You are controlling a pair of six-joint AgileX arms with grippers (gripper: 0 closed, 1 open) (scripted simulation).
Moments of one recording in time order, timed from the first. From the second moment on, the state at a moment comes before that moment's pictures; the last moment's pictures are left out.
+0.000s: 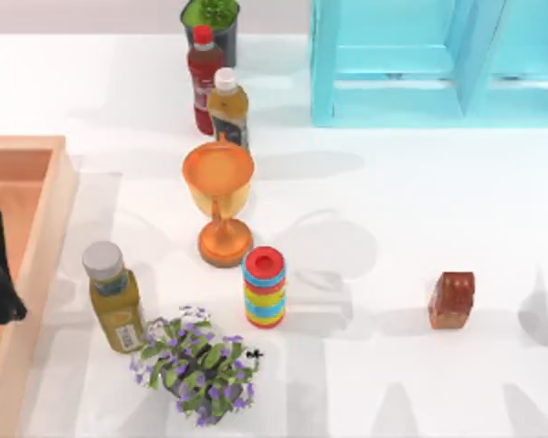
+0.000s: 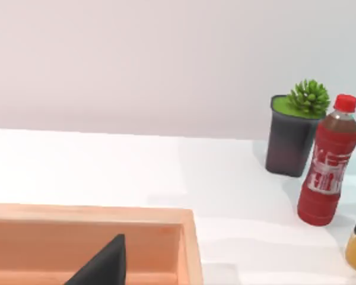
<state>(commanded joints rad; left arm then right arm) -0.09 0.19 0.19 -0.08 0.00 -0.08 0.00 0.00 0.00 0.00 0.00 0.00</state>
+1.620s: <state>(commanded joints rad) -1.07 2.60 2.63 -1.60 -0.12 -0.96 0.00 0.00 0.00 0.00 0.00 0.00</state>
